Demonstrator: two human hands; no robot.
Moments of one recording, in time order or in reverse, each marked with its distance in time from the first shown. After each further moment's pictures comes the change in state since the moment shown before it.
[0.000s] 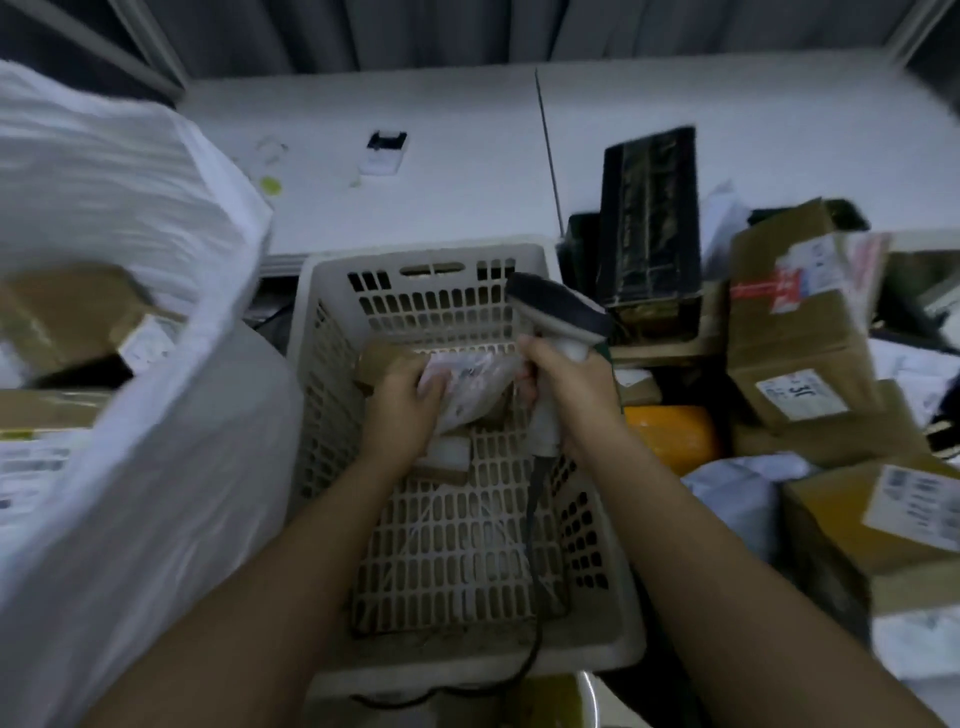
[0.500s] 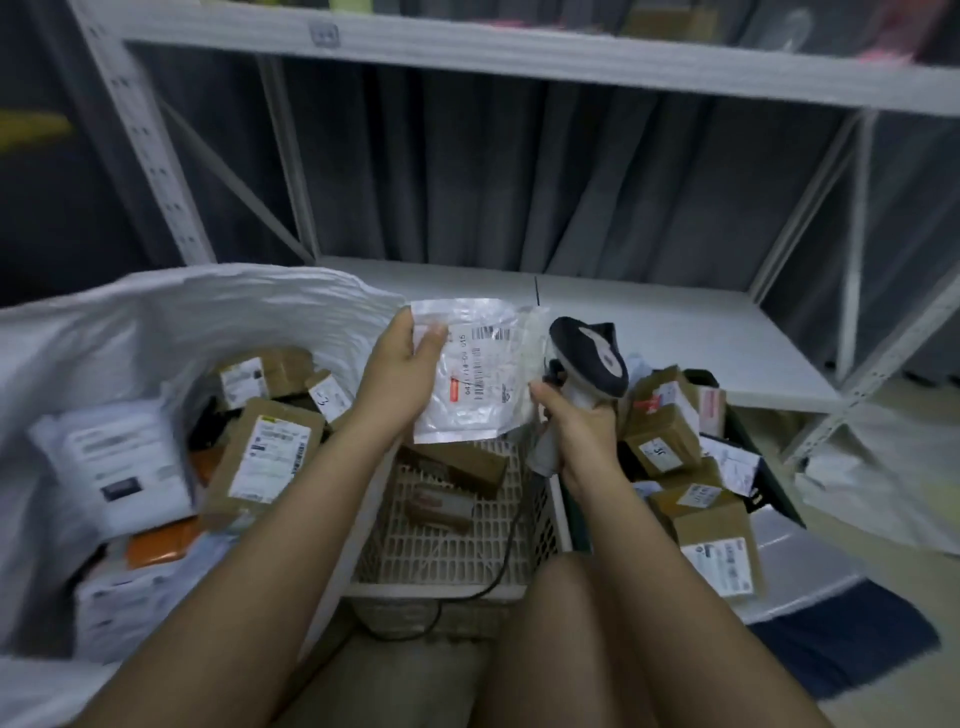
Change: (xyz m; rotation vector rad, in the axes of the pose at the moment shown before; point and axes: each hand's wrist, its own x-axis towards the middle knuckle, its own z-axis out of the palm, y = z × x) left_hand -0.142 0.230 -0.218 -0.512 0.126 0.039; right_hand -0.232 -0.098 -0.007 0.139 0.030 -0.293
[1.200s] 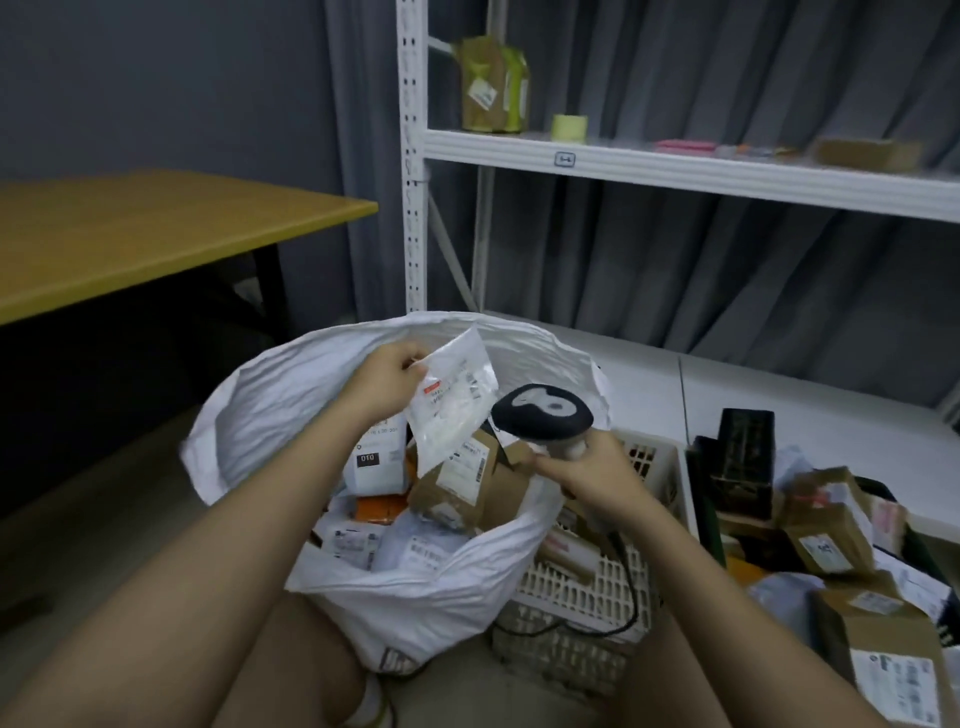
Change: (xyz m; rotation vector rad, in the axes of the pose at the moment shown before) left_hand -0.056 0.031 -0.248 0.675 0.147 -0.024; right_hand -0.146 -0.007 0.120 -0.584 -0.698 -0.325
